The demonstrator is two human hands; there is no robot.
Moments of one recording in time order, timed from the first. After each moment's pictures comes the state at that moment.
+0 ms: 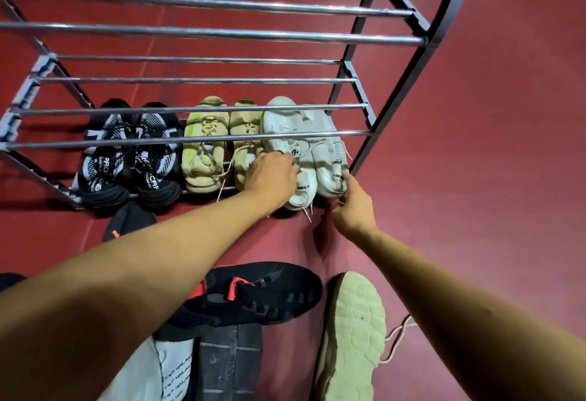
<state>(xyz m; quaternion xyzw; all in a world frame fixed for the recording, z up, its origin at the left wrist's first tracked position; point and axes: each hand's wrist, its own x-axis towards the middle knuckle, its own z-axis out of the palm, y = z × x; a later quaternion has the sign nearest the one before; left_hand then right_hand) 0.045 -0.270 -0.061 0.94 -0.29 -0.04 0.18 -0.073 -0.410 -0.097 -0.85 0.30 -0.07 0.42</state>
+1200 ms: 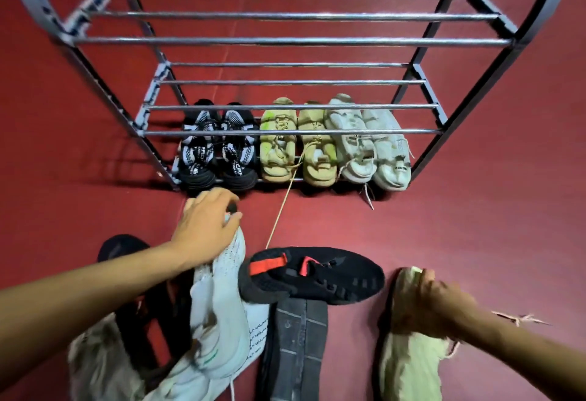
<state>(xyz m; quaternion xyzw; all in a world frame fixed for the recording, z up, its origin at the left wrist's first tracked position) 0.012 -0.014 -0.064 0.96 -0.22 -0.06 0.17 -0.192 -0.343 -0.042 -0.87 0.19 0.46 0.03</state>
